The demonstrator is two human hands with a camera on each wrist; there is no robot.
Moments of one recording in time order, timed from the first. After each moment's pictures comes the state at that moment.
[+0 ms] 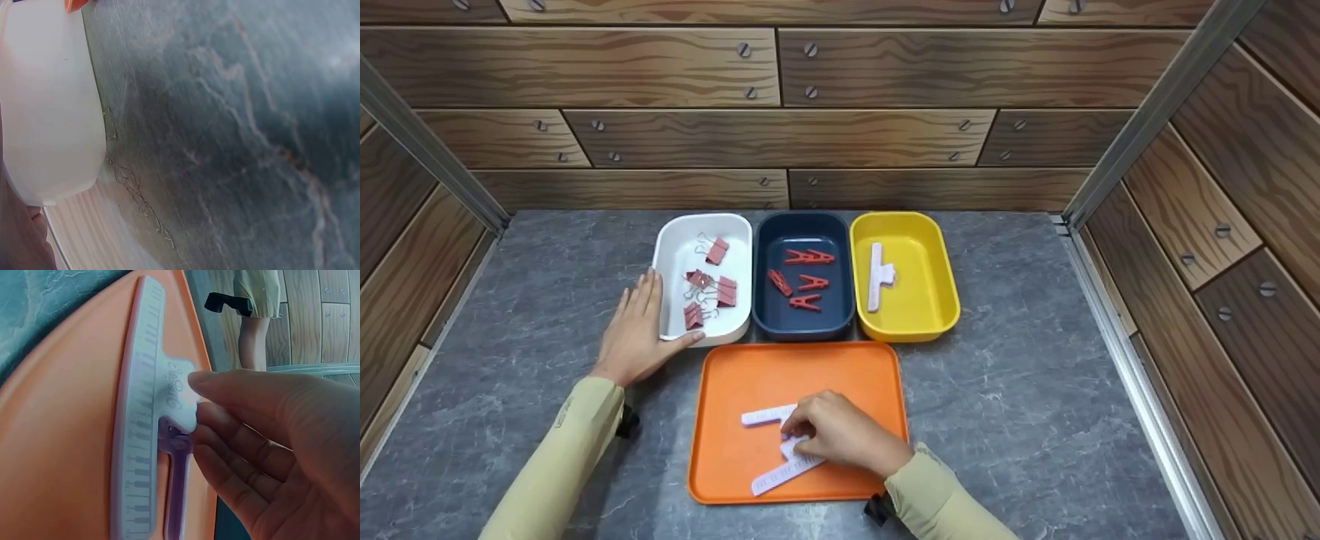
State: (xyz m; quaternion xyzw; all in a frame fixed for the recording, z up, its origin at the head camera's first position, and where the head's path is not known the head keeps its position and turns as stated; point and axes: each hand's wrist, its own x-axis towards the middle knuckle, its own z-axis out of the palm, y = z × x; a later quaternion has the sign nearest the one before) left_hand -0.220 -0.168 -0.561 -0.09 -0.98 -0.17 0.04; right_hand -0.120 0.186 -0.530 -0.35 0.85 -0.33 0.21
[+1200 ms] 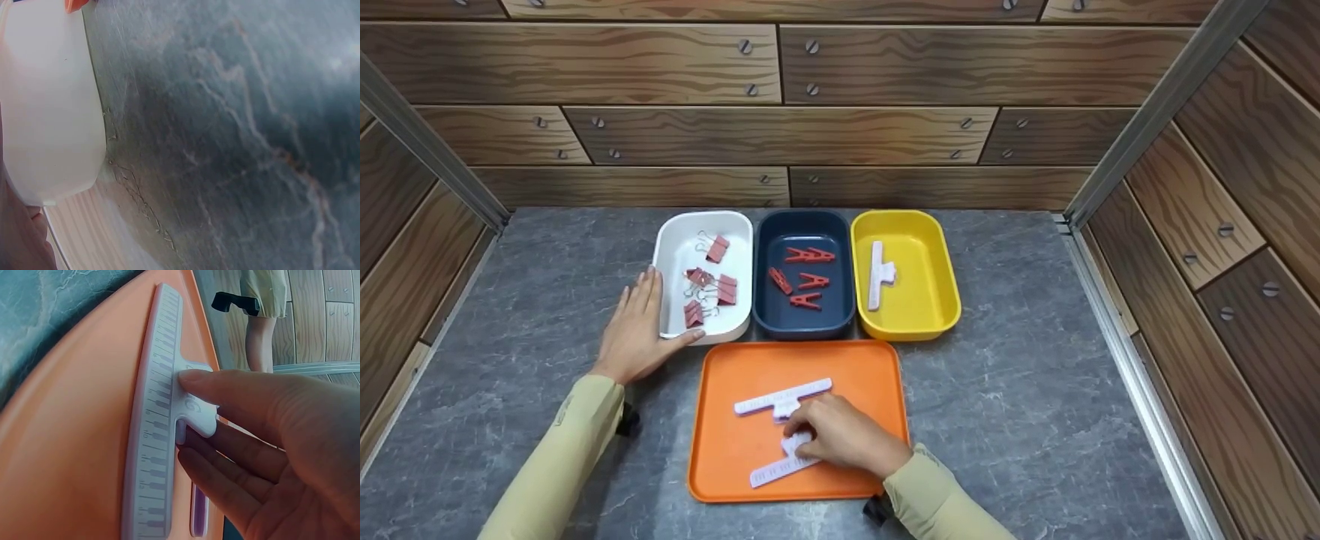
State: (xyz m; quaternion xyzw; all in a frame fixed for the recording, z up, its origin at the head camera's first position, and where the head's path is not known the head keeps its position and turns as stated) left_hand -0.219 -0.168 -0.562 -0.08 -0.98 -0.17 0.04; right_hand -0.121 0.183 -0.534 -0.31 0.87 -0.29 0.27
